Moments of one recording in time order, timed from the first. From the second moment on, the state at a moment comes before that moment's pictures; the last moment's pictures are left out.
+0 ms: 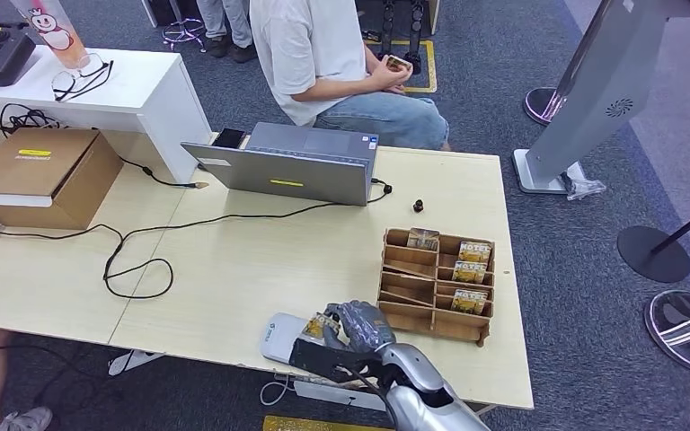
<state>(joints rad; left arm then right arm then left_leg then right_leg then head) -0.07 -0.04 0.62 -0.30 -0.99 -0.42 -0.05 -0.34 0.08 0.76 -1.00 0.67 -0.08 0.04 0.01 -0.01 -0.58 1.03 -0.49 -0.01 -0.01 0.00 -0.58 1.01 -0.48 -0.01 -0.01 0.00</state>
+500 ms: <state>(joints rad) -0.07 -0.04 0.62 -0.30 -0.98 -0.42 -0.05 -0.34 0.09 0.80 -1.02 0.69 -0.06 -0.01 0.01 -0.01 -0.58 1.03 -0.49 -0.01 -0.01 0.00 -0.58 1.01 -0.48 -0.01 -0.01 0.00</state>
